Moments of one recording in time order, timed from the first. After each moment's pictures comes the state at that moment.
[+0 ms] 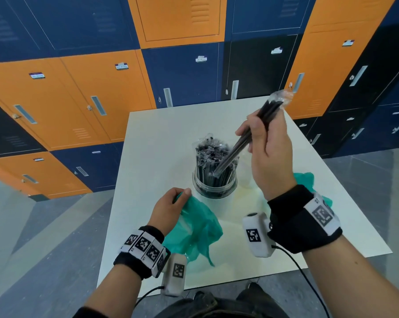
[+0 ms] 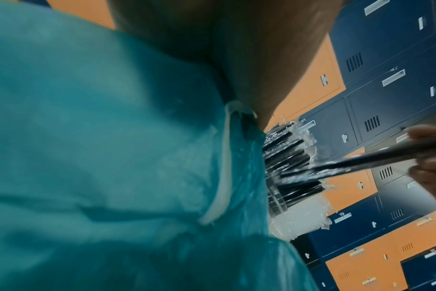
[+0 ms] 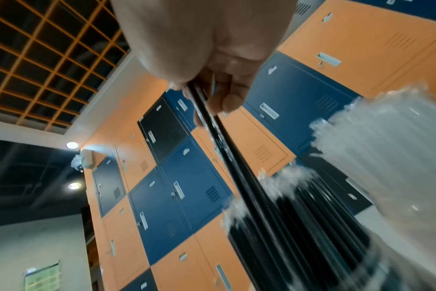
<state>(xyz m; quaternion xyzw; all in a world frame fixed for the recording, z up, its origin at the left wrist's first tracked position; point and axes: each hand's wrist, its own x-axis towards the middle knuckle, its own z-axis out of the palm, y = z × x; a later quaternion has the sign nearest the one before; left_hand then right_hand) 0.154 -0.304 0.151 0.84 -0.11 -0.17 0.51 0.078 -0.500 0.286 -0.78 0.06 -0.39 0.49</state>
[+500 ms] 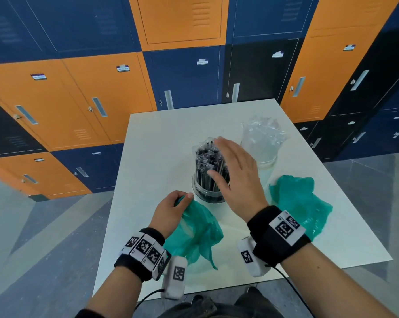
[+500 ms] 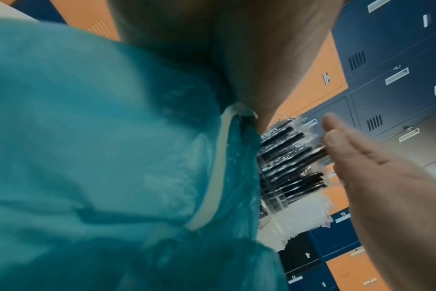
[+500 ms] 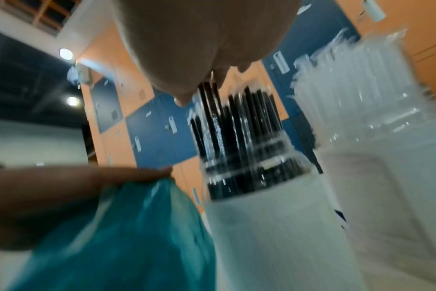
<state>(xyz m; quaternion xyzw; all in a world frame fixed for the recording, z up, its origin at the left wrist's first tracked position) 0.154 -0.309 0.152 0.83 -0.11 -0.19 0.51 0.091 -0.491 0.211 -0.94 0.03 -0.28 0.21</state>
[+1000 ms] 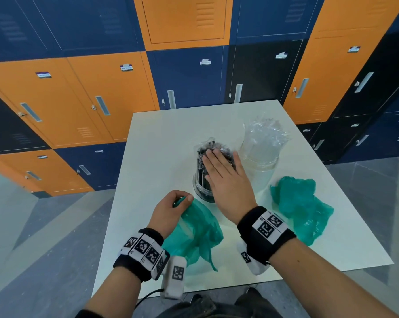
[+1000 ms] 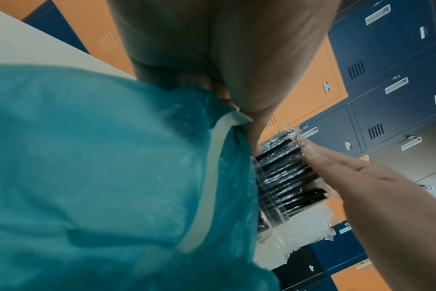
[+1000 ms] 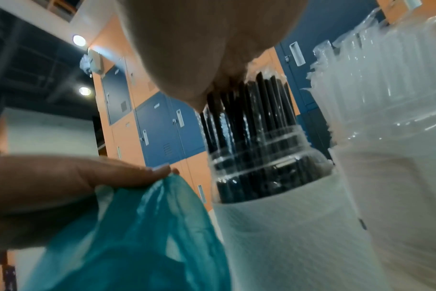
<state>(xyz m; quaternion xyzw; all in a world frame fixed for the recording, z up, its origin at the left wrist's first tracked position) 0.150 -0.306 0.156 0.83 -0.10 -0.19 0.51 0.103 -0.484 0.189 -0.98 0.00 -0.18 0.00</state>
